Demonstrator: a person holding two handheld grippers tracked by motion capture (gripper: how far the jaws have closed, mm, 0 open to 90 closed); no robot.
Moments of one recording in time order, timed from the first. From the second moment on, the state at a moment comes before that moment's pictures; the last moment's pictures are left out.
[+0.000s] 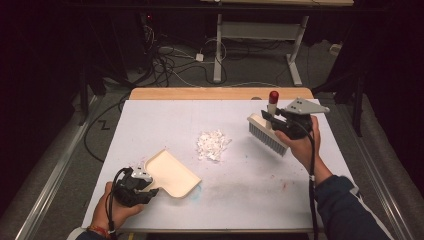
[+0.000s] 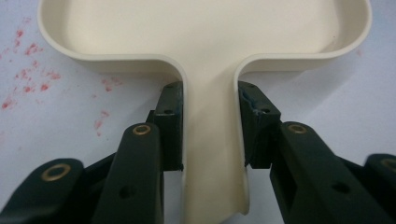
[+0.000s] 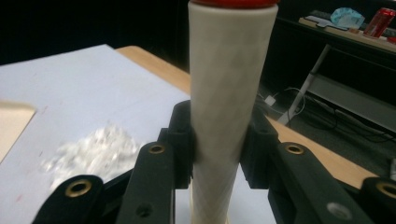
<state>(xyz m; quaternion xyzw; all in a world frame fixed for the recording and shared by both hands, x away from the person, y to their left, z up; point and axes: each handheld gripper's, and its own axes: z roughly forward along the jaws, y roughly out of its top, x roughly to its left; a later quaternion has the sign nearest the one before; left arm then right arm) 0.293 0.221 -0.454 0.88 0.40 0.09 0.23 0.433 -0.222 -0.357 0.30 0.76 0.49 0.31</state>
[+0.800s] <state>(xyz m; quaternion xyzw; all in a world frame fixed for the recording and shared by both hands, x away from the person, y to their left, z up) 0.293 0.225 -0.460 0.88 0.40 0.08 0.23 0.485 -0.112 -0.393 0.24 0.79 0.49 0.29</state>
